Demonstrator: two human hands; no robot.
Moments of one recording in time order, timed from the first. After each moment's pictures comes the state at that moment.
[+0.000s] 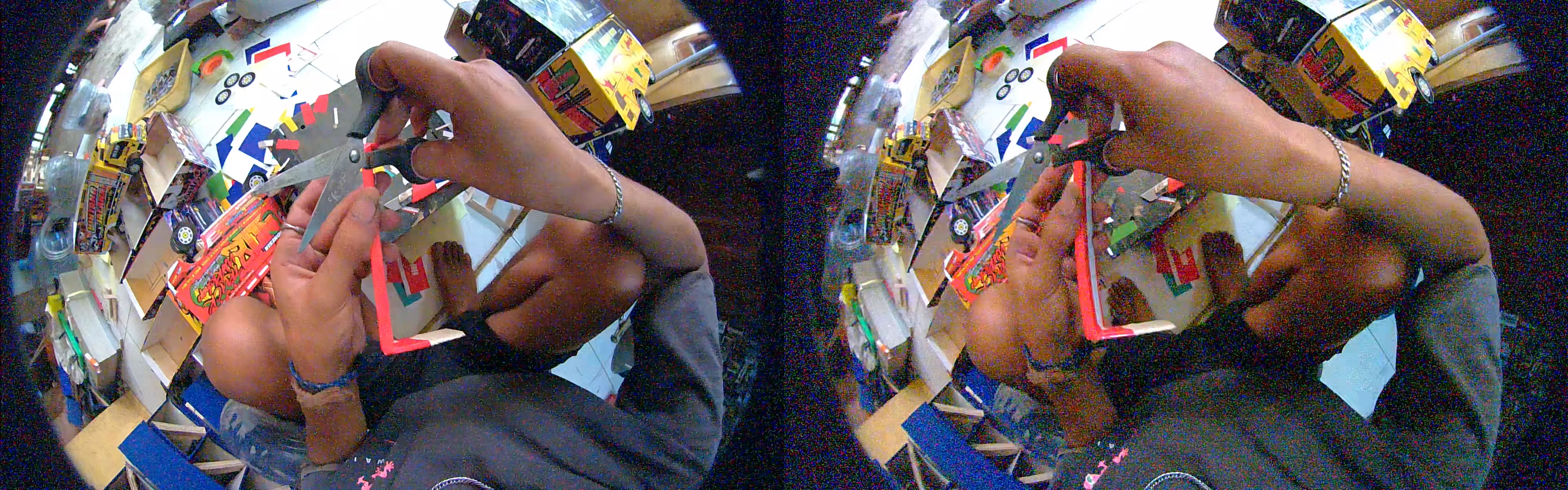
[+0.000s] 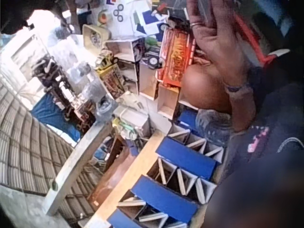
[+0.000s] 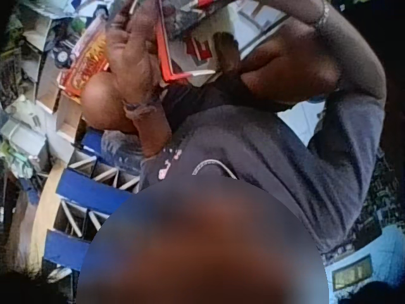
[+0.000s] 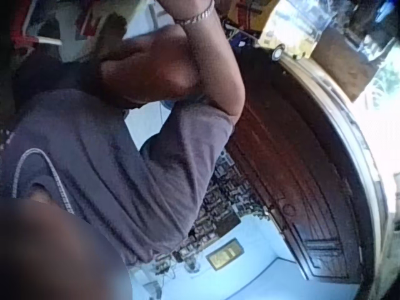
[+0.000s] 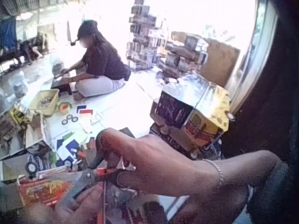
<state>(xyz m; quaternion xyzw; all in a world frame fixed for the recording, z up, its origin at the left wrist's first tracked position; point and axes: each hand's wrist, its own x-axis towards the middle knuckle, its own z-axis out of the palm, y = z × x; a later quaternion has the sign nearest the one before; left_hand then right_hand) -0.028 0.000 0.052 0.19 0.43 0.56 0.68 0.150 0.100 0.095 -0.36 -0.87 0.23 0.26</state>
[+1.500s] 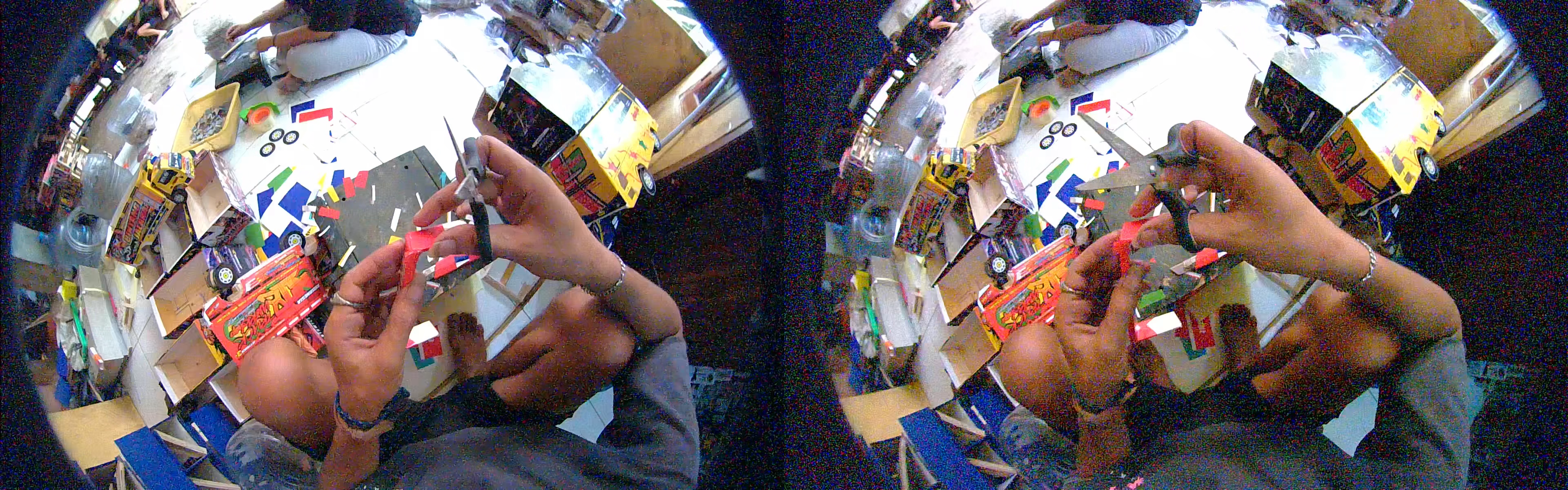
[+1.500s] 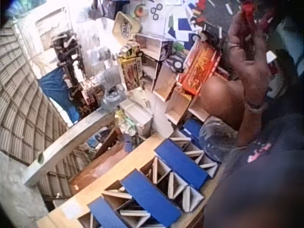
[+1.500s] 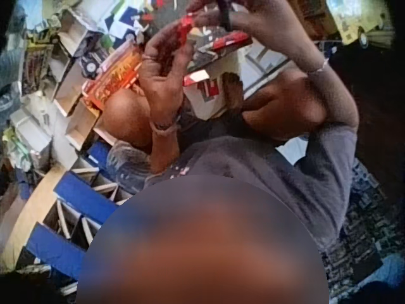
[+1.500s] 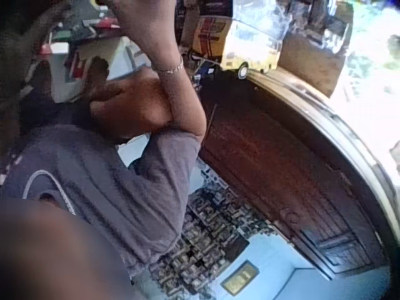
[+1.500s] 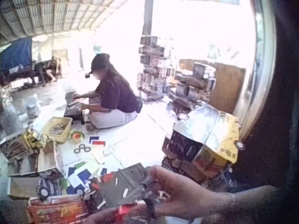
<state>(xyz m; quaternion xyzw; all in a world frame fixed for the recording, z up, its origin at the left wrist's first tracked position) -0.012 -0.001 0.053 0.35 0.42 0.62 0.55 0.169 0.096 0.109 -0.32 -0.67 0.58 0.33</state>
